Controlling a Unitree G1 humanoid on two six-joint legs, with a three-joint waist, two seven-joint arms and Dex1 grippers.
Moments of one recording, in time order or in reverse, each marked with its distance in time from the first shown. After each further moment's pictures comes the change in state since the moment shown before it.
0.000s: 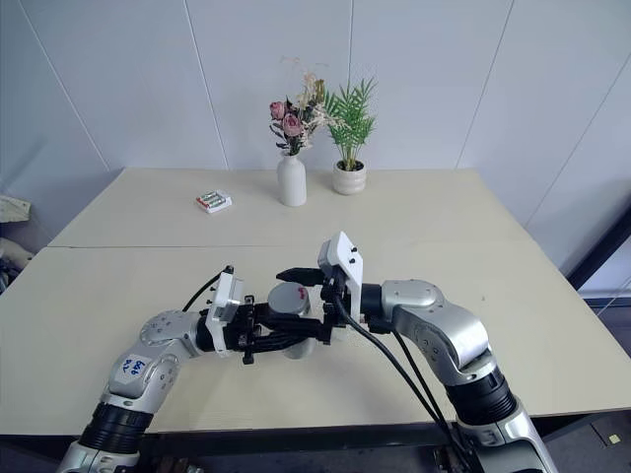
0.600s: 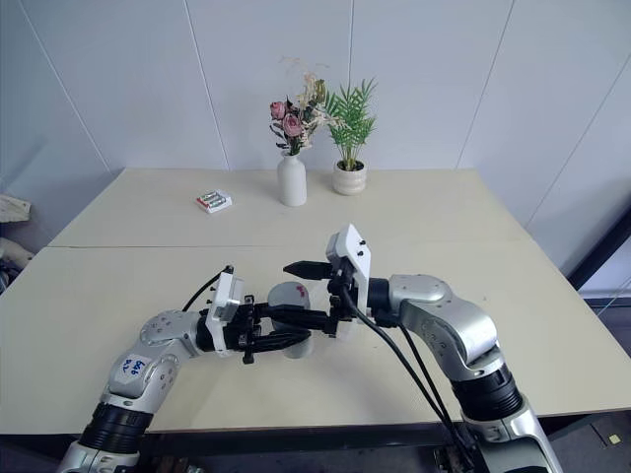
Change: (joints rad) left arm 0.000 0.000 0.000 0.001 0.000 0.000 0.008; right arm -0.011 -0.032 -0.042 0.002 0.015 0.027 0.008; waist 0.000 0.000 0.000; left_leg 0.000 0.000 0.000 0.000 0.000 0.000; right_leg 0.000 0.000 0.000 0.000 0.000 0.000
